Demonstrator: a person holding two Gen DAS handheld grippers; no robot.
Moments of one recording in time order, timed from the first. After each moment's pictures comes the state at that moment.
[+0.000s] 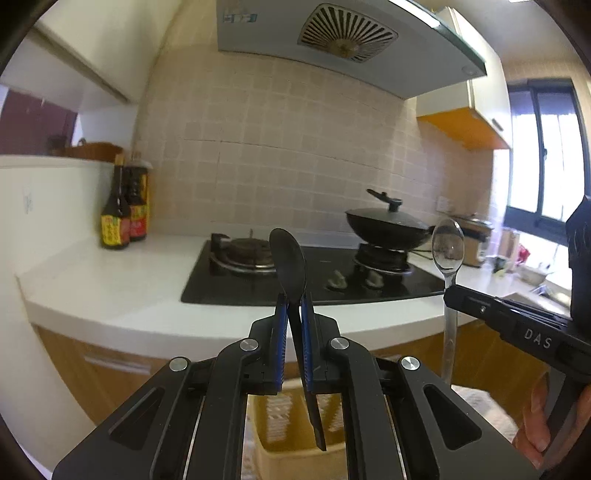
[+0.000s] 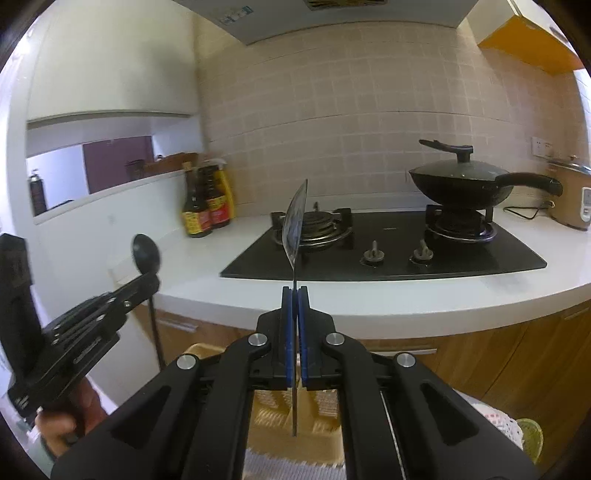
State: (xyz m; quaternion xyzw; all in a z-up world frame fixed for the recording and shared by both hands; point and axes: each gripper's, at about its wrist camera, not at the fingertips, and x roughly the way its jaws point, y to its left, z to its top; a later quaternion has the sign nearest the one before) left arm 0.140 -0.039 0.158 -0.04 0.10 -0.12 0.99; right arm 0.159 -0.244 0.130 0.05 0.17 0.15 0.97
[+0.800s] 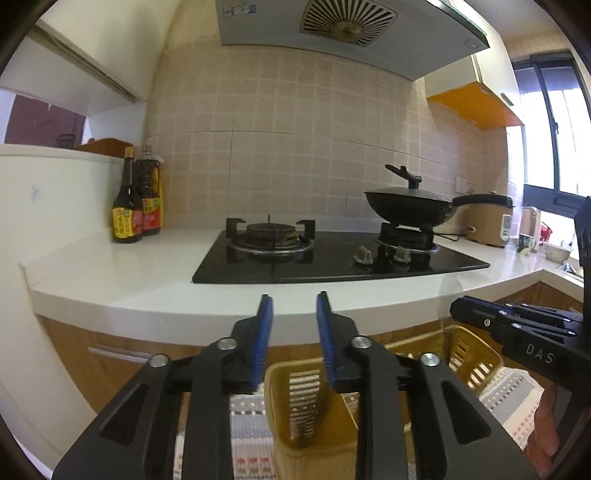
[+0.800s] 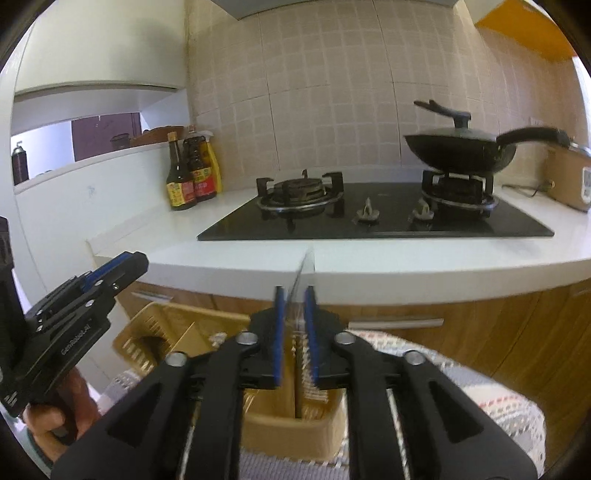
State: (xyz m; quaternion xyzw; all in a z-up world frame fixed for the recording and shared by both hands) left arm 0.155 -0.036 0.107 -0.02 0.10 -0.09 0.99; right arm 0.172 -0.246 0.069 0.04 0.20 0.14 0.97
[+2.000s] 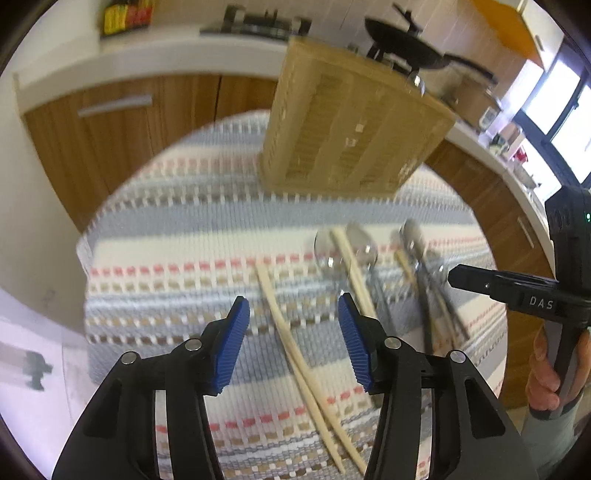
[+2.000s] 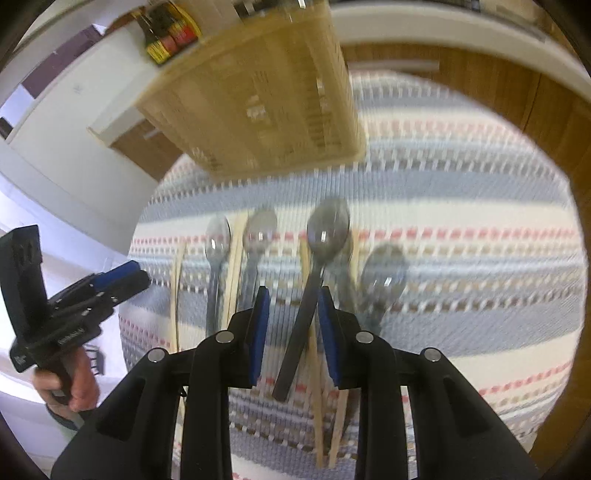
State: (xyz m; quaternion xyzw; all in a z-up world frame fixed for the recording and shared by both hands) left arm 0.072 0.015 -0.005 -0.07 0.47 -0.17 0.86; right arm 0.076 -0.251 -0.028 0.11 0.54 0.16 0.82
